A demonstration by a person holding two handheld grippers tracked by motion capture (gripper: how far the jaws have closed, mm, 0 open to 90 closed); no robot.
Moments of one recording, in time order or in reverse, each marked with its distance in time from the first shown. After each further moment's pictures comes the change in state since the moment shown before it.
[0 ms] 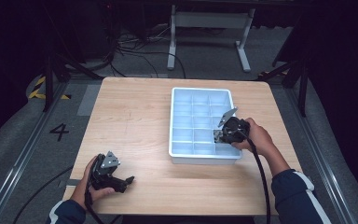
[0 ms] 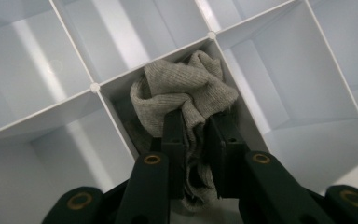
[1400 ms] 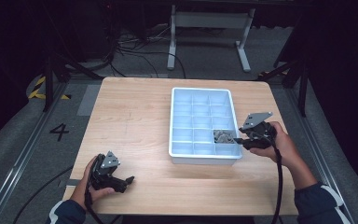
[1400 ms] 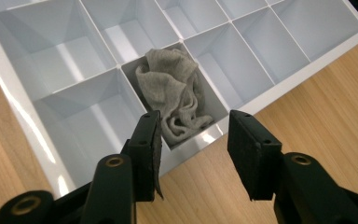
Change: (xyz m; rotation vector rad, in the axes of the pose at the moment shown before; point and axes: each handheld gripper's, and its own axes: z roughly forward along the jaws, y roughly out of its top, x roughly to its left) left arm 0.000 0.000 0.000 0.000 -0.001 0.000; right arm 0.012 -0.048 -0.068 -0.206 -0.091 0.051
